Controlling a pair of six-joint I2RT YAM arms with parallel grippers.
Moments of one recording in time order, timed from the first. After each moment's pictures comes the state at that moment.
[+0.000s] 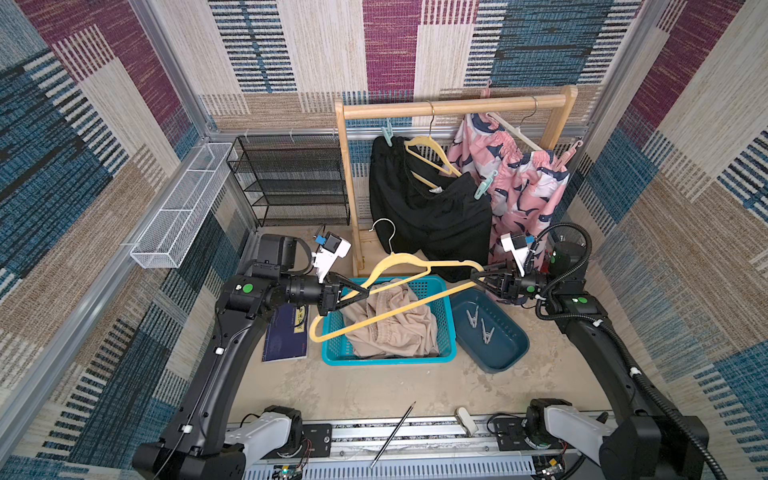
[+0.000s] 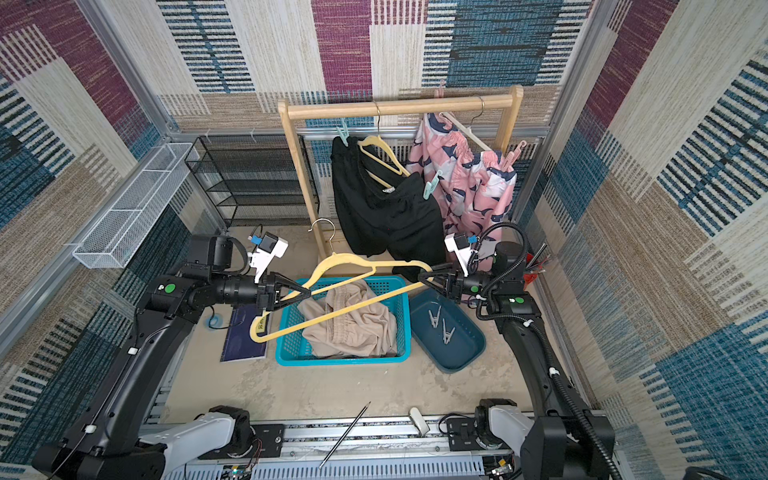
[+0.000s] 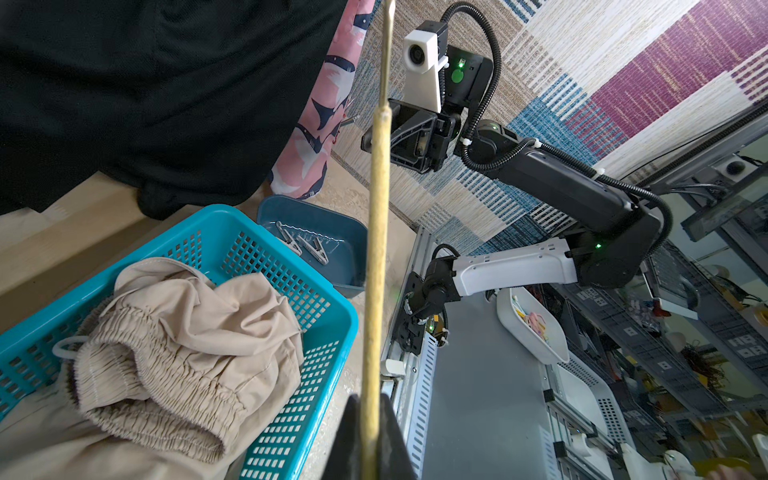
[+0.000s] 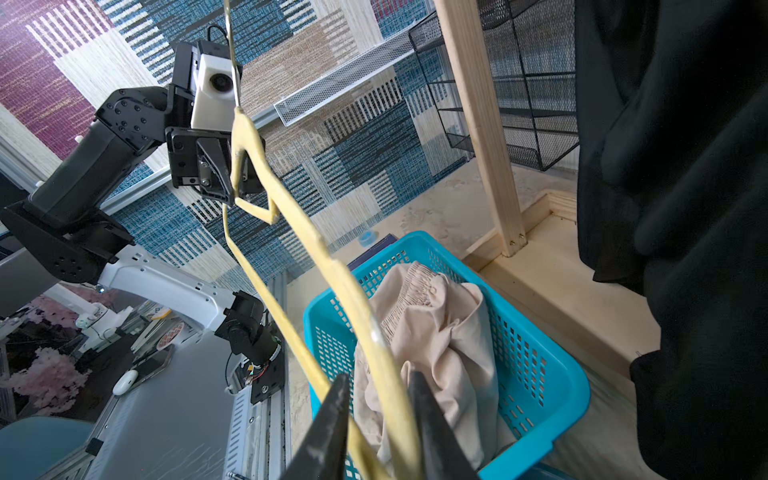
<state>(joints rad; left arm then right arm) -0.21 1.16 1.35 -1.01 1.08 0.16 -0.02 1.10 0.87 -0.09 -1.29 0.12</state>
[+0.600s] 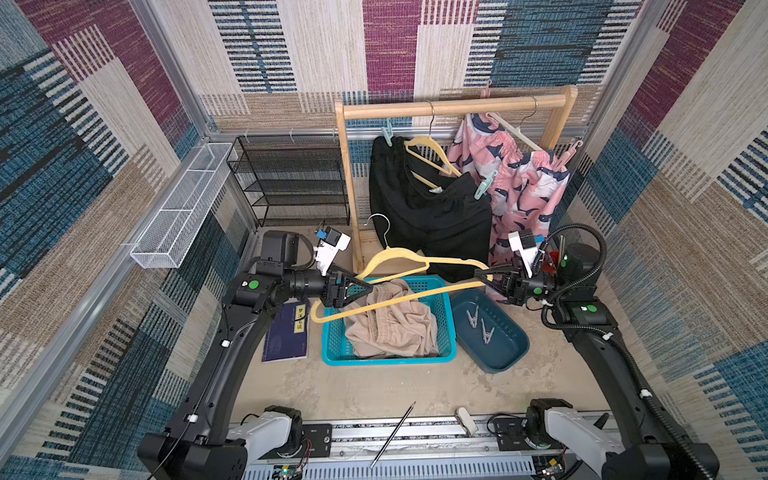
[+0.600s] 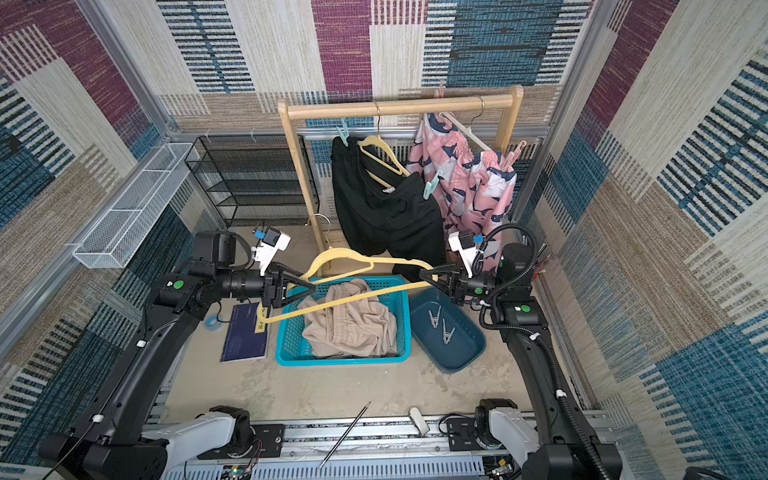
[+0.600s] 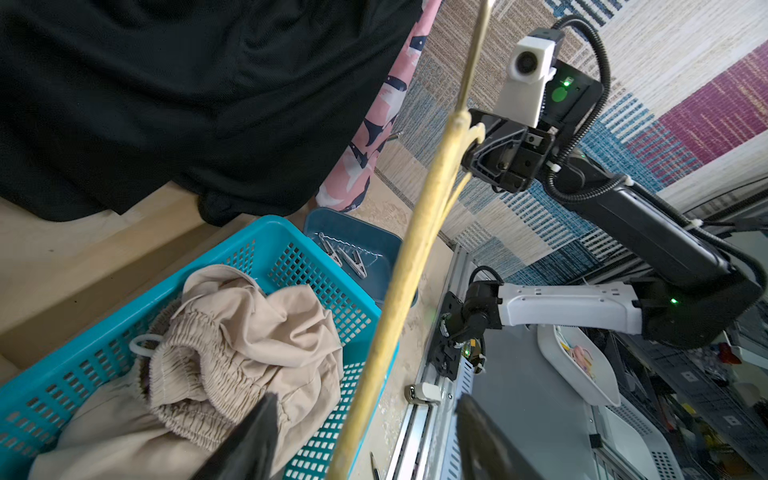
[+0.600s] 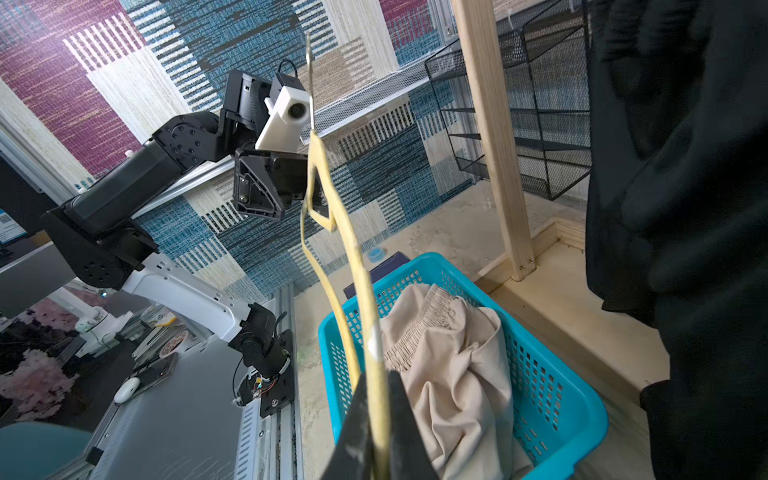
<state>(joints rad) -0.21 1.19 1.32 -0.85 0.95 0.05 -0.02 0.98 0.91 -0.09 -1.25 0.22</state>
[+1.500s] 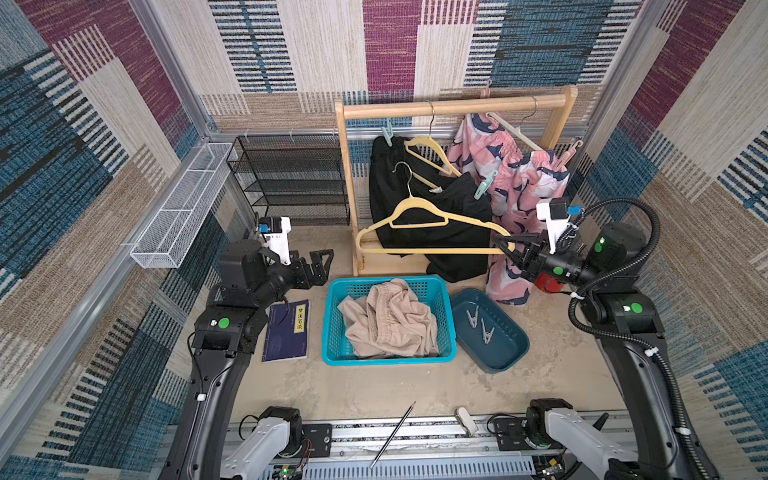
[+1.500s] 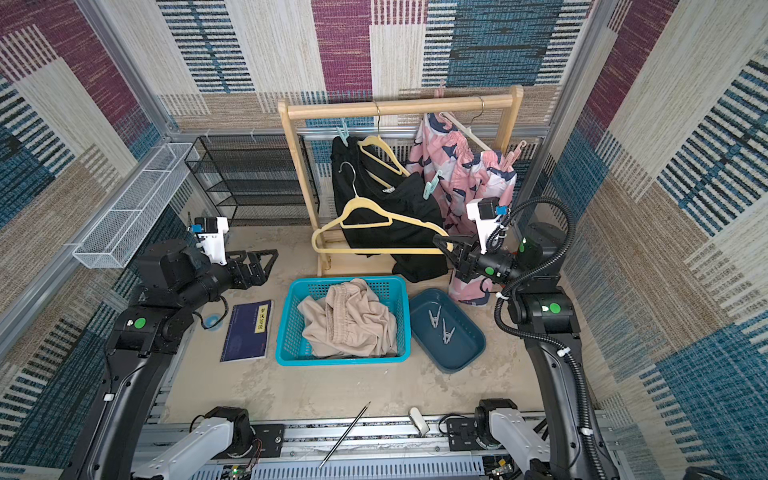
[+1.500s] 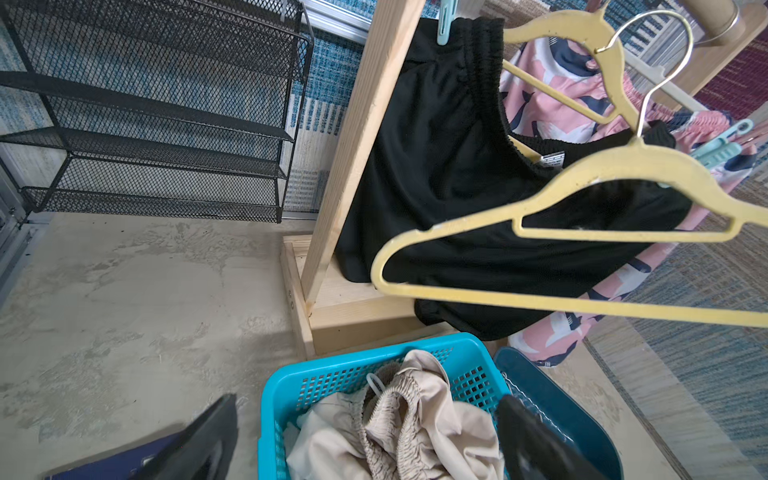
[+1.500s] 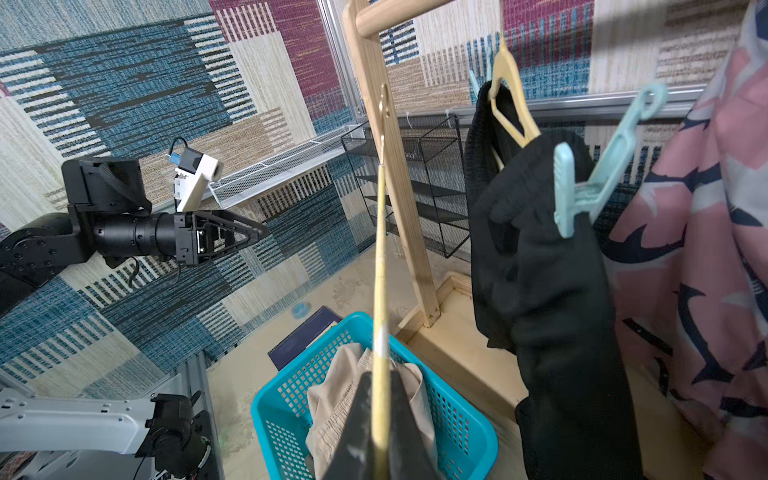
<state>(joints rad) -0.10 0.96 1.25 -0.66 0.30 -0.25 0.04 1.00 1.30 -0.39 -0.88 0.19</state>
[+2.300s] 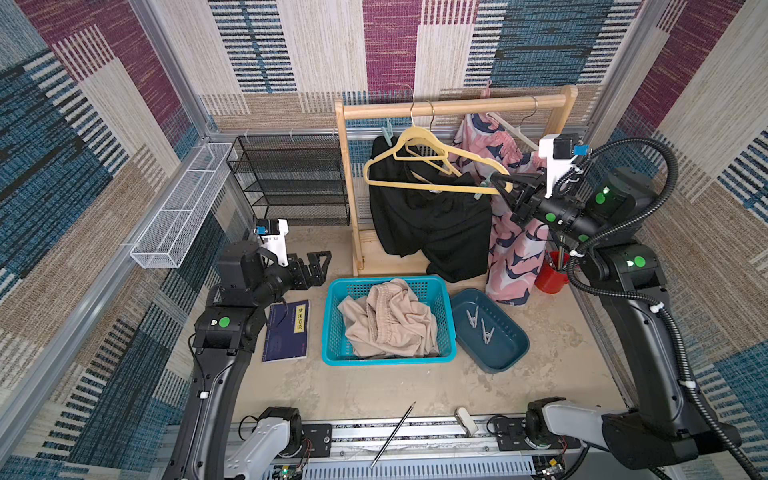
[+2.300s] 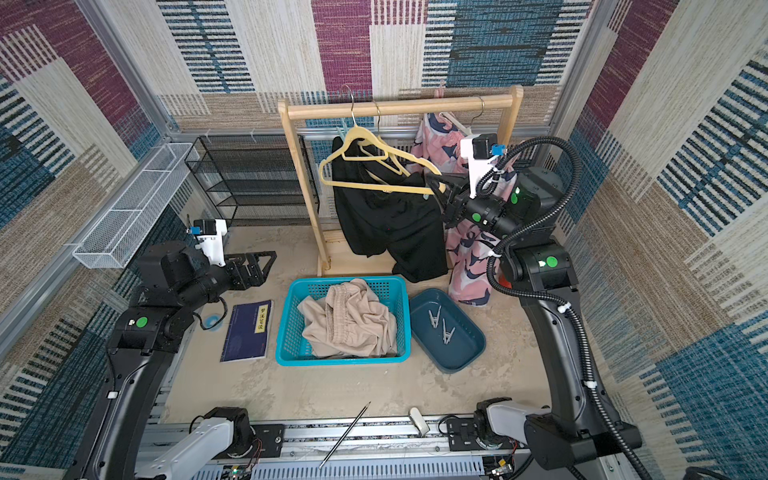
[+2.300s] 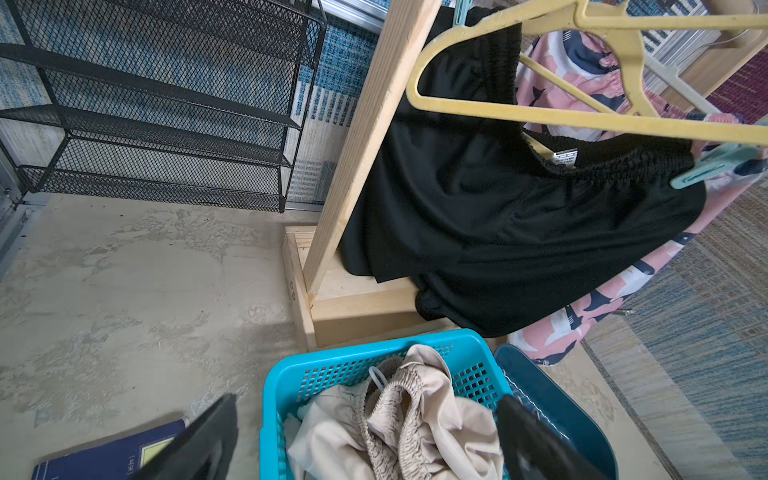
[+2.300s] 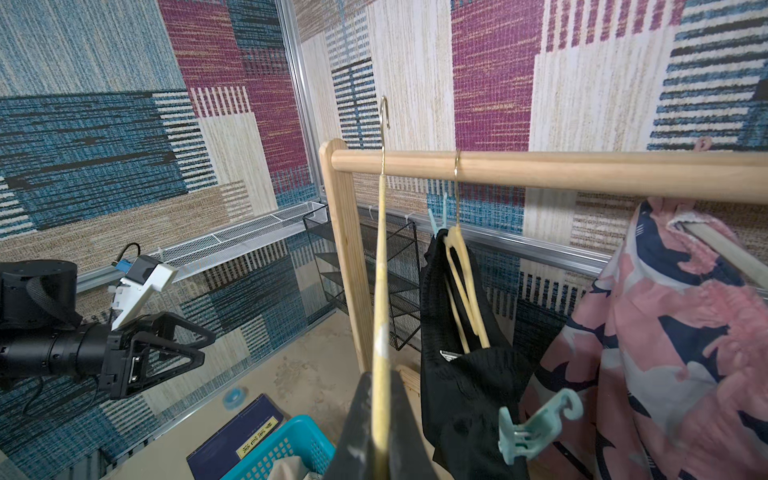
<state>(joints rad) -0.06 0.96 1.23 -0.66 0.35 -0.26 0.19 1.28 1.75 -0.39 -0.59 0.16</state>
